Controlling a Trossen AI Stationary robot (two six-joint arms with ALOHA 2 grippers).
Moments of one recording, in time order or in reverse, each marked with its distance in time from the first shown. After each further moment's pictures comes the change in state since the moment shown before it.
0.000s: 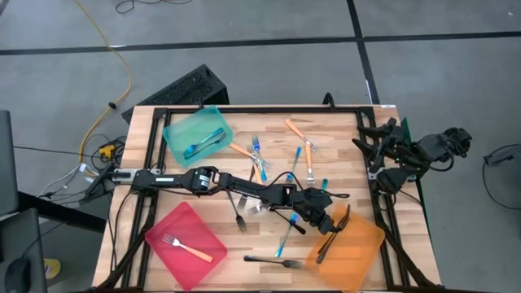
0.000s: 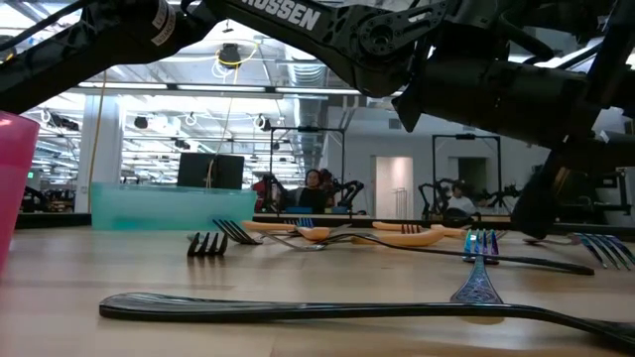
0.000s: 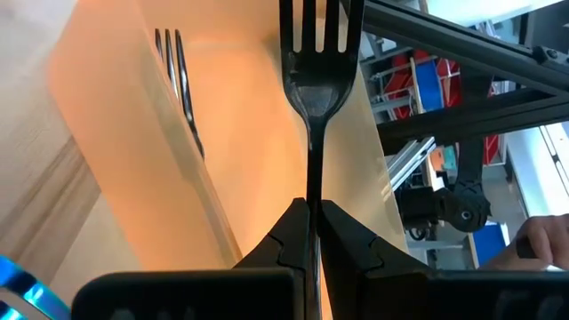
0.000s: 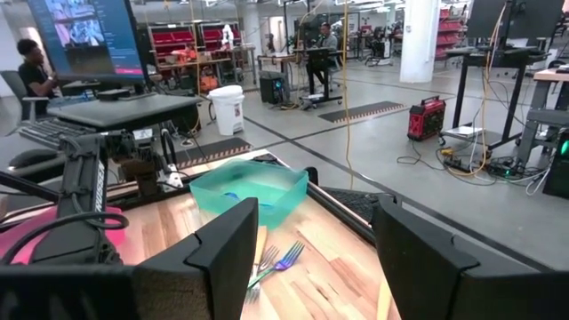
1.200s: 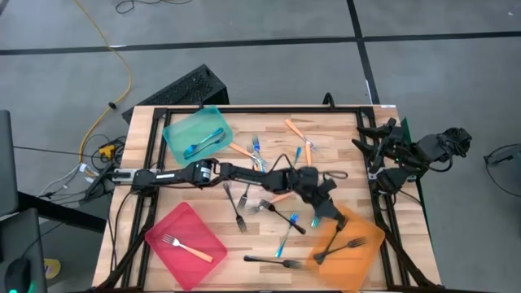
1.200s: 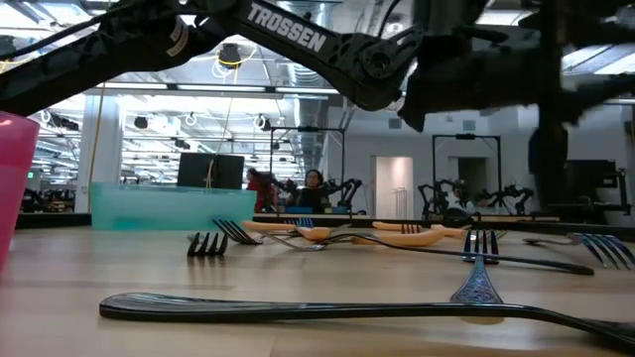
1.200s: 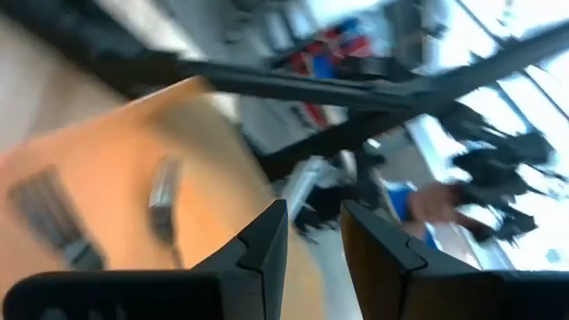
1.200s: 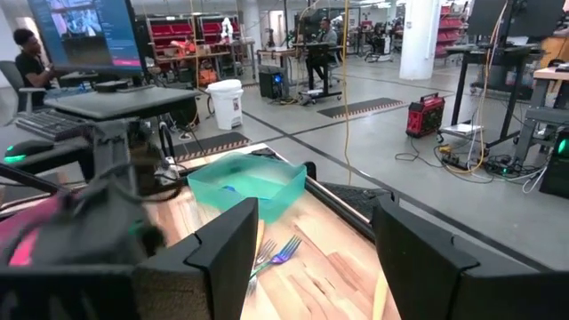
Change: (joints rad) left arm 0.107 -0.016 -0.002 0.328 0.300 0.033; right arm 0.000 0.000 0.000 -0.028 -0.002 0.008
